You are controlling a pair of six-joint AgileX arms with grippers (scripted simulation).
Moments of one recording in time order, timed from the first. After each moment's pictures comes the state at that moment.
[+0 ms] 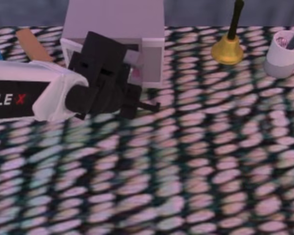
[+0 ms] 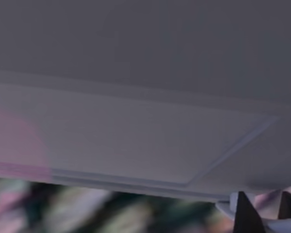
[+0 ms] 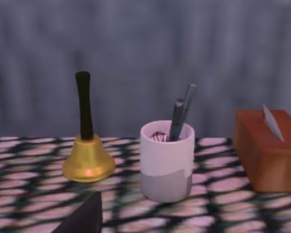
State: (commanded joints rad) left arm -0.55 1.82 1.05 -0.09 -0.08 -0.13; right arm 0.00 0.00 0.00 0.00 0.00 0.00
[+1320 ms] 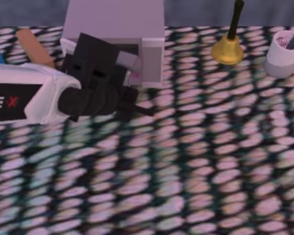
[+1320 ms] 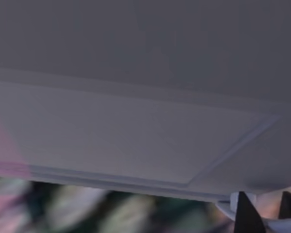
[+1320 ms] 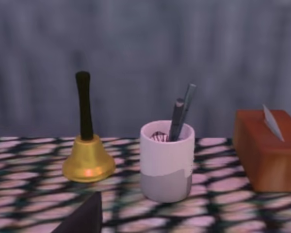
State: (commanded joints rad) left arm -0.53 1.79 1.01 -0.08 -0.04 -0.08; right arm 0.00 0.00 0.00 0.00 0.00 0.00
